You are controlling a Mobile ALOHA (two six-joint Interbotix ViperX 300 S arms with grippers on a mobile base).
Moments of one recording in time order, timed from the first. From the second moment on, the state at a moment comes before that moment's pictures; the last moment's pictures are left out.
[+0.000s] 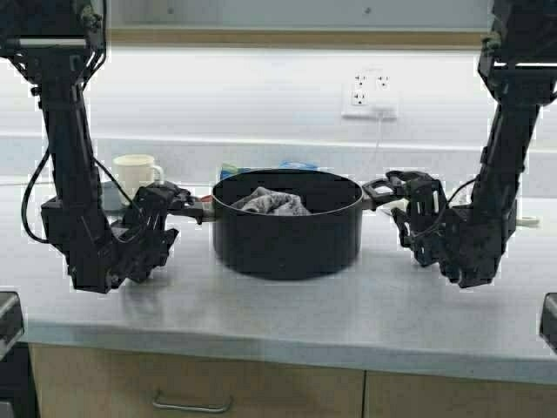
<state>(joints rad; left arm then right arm) -0.23 1.10 0.35 0.06 -1.52 -1.18 0.13 1.19 0.12 -0.17 -1.51 1.34</state>
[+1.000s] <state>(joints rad) -0.24 1.03 0.42 0.02 -1.49 -1.20 0.13 1.11 0.28 -0.20 -1.54 1.41</state>
